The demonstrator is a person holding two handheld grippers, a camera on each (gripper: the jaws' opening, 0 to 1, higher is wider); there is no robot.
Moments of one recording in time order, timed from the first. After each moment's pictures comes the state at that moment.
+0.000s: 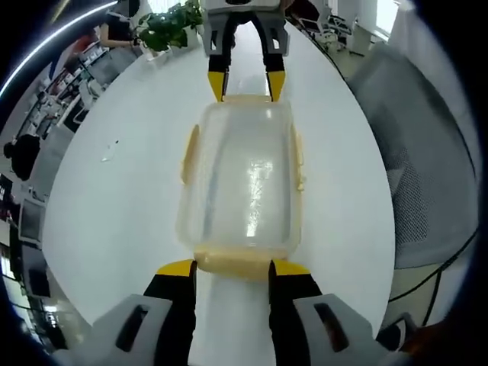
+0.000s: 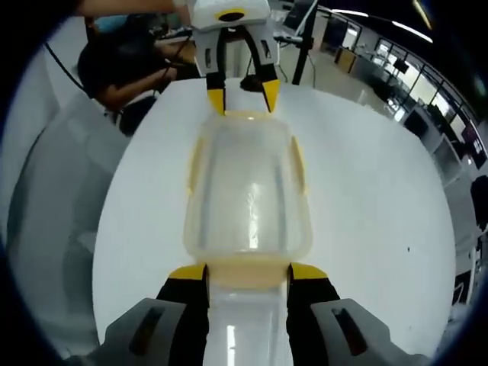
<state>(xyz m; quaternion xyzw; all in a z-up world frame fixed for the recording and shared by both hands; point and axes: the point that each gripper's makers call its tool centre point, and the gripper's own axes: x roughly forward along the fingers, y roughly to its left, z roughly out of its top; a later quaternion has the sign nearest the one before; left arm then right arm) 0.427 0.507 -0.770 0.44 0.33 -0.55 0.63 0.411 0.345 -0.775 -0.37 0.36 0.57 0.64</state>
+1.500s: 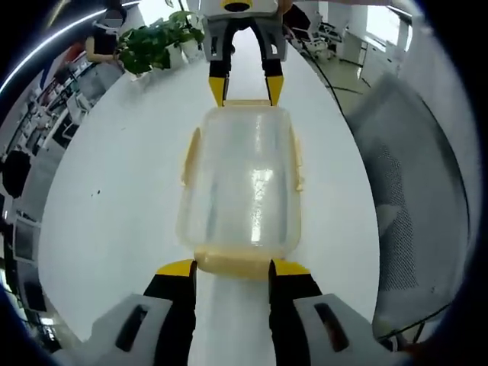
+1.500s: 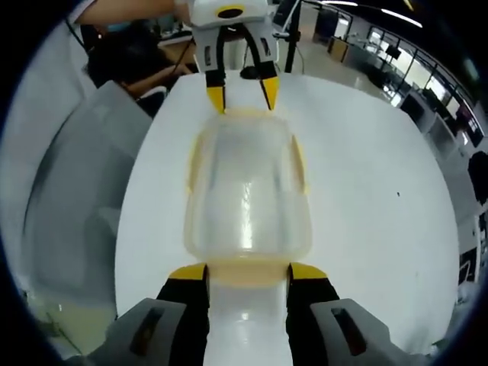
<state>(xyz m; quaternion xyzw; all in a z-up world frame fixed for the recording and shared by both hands) 0.407 0.396 -0.753 0.43 0.32 -0.58 0.62 0.381 0.235 -0.756 -0.35 0.38 0.55 0.65</state>
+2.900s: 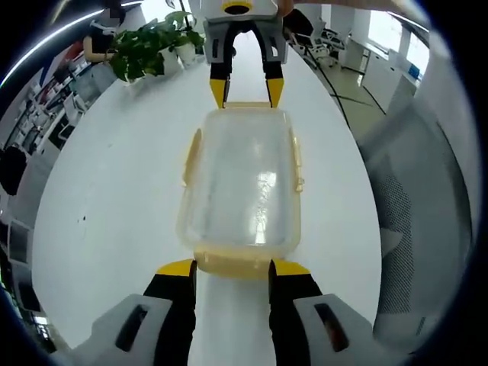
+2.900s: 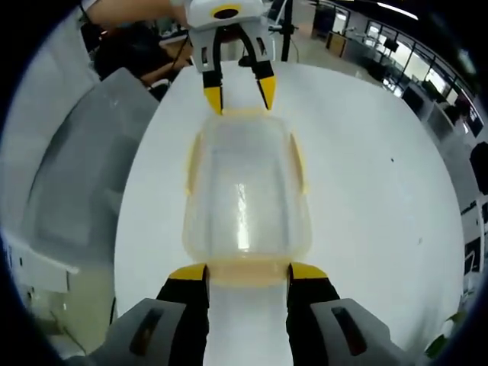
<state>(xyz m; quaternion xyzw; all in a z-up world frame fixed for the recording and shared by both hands) 0.401 0.326 -0.765 0.41 0.32 -0.59 0.62 0.376 0.164 -0.768 -0.34 0.40 0.56 0.64</state>
